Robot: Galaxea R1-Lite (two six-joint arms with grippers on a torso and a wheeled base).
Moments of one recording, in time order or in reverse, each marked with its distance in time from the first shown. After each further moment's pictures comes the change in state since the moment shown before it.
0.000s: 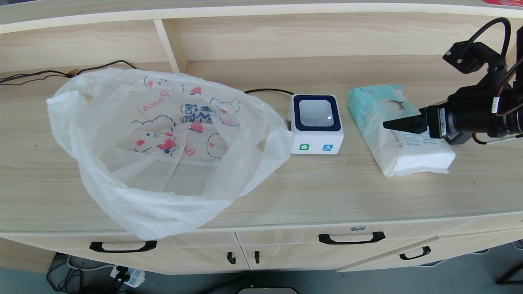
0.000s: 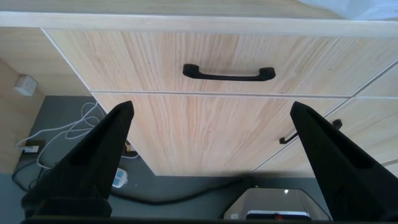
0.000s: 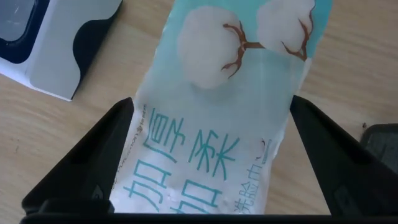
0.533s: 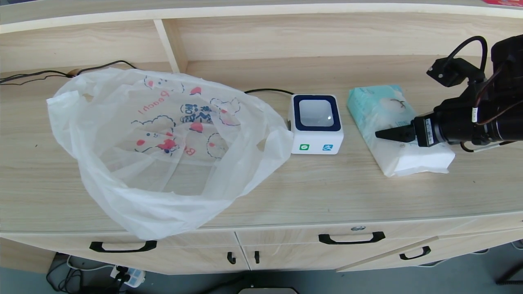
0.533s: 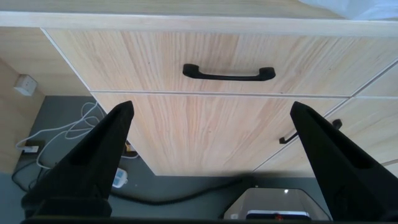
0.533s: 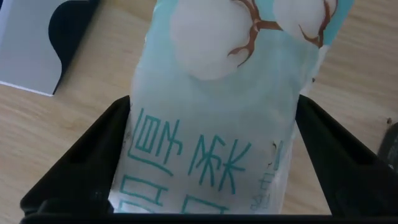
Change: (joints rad) left arm 0.000 0.000 0.000 0.000 0.000 0.000; right arm -0.001 0.058 0.007 0.005 -0.006 0.003
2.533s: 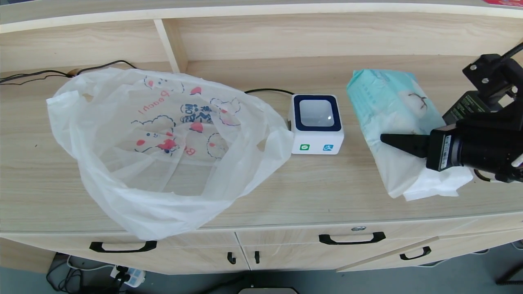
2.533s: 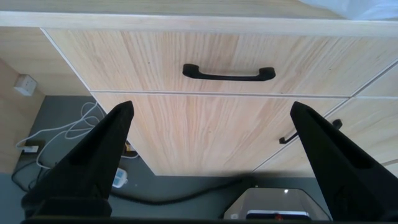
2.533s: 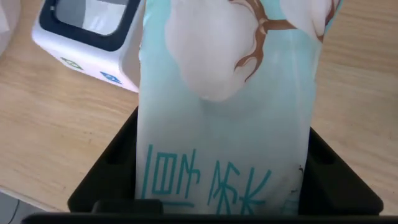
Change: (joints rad) left arm 0.000 0.000 0.000 0.000 0.000 0.000; right arm 0.269 -0.297 0.397 -0.330 -0.205 0.186
